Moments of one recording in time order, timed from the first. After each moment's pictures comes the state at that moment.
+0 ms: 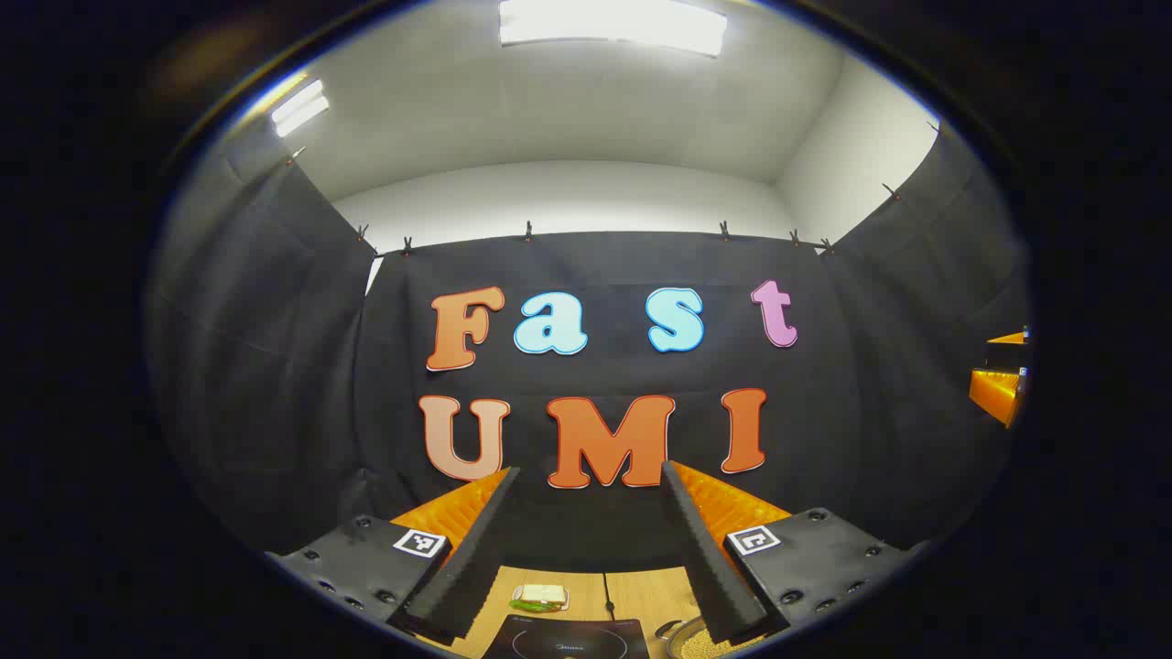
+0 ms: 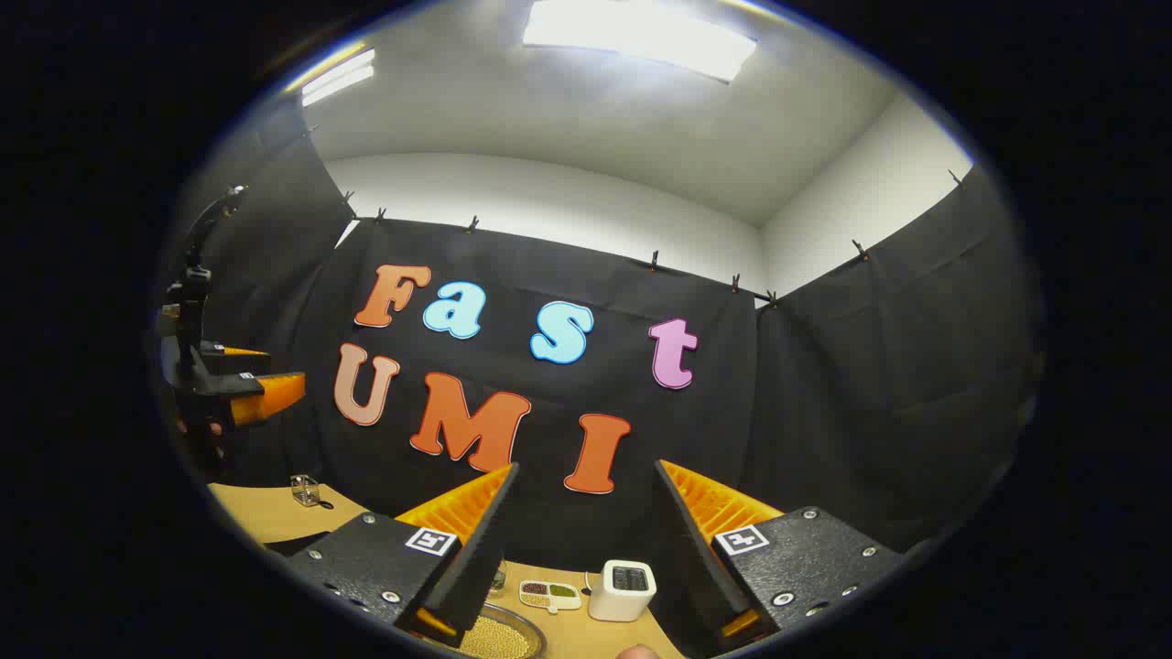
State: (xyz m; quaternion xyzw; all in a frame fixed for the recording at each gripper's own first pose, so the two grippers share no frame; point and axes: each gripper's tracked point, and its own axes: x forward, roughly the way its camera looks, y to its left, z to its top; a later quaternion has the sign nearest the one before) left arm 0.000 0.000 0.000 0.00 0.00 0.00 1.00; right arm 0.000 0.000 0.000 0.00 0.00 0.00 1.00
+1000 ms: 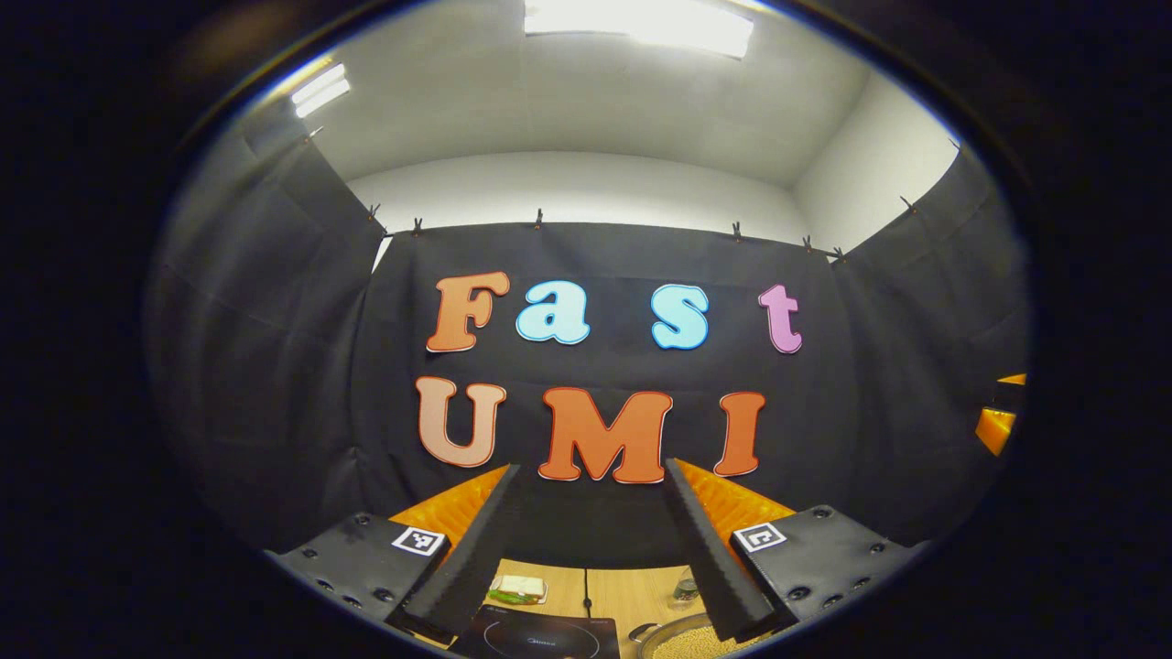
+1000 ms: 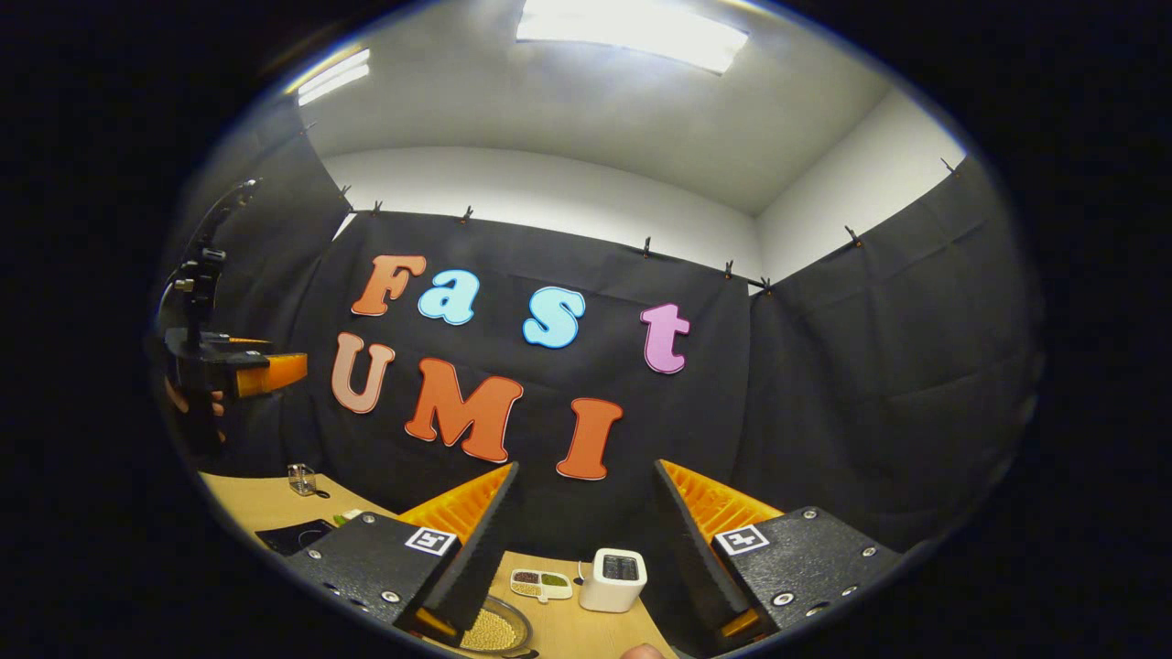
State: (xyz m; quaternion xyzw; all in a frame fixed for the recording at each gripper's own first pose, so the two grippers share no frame) left arm 0.011 0.001 -0.010 -0.05 0.01 0.01 1.00; right arm 0.002 -0.026 -0.027 0.01 0.02 0.00 1.00
